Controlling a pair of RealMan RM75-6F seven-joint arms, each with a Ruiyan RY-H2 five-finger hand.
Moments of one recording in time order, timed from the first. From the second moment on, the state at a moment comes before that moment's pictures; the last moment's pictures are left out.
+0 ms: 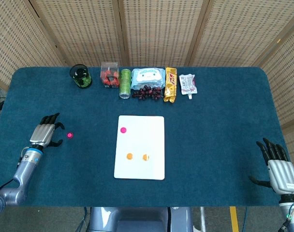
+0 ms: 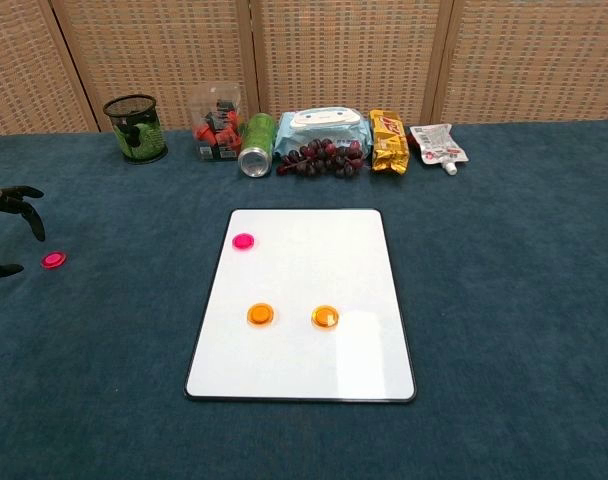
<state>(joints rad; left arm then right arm) -0.60 -1.53 -0.01 -0.99 1.13 0.87 -0.08 0.10 -1.08 0.05 -1.65 -1.43 1.37 -0.02</state>
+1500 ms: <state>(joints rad) -0.59 -1.59 -0.11 -0.95 1.17 0.81 -0.04 0.10 -1.08 0.05 -1.65 -1.42 1.37 -0.02</state>
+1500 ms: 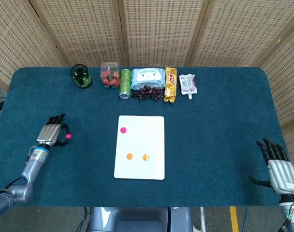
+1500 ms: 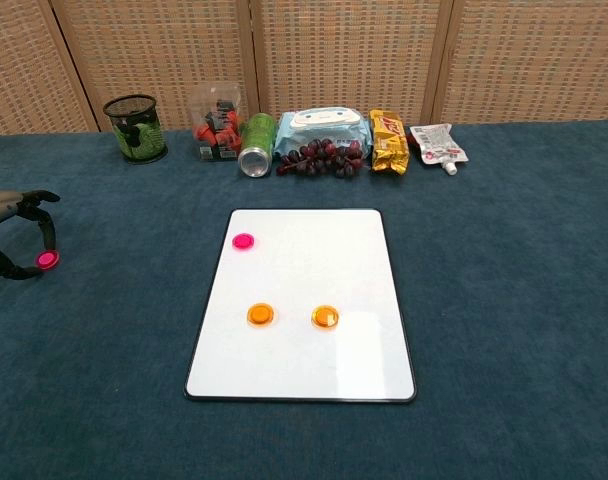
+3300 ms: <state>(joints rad) -1.10 -1.88 -0.31 -1.05 0.56 0.76 0.56 0.11 -1.07 0.05 -1.65 -1.42 1.34 0.01</state>
